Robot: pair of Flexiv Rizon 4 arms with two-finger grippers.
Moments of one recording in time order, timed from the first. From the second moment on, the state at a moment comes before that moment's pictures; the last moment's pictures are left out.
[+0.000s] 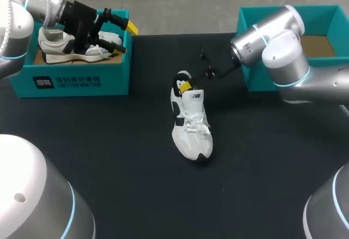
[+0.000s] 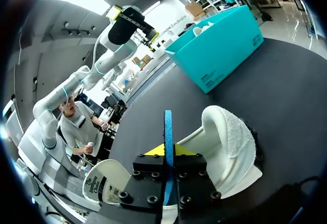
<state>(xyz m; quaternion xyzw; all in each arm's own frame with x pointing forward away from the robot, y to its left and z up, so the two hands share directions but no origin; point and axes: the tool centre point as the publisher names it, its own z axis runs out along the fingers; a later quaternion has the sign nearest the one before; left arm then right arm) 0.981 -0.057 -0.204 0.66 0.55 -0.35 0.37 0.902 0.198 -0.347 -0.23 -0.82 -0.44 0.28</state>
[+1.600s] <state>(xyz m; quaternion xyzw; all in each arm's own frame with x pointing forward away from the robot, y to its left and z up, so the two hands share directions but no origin) 0.981 -0.057 -0.204 0.66 0.55 -0.35 0.37 0.900 0.190 -0.330 -0.24 -0.84 -0.42 0.25</state>
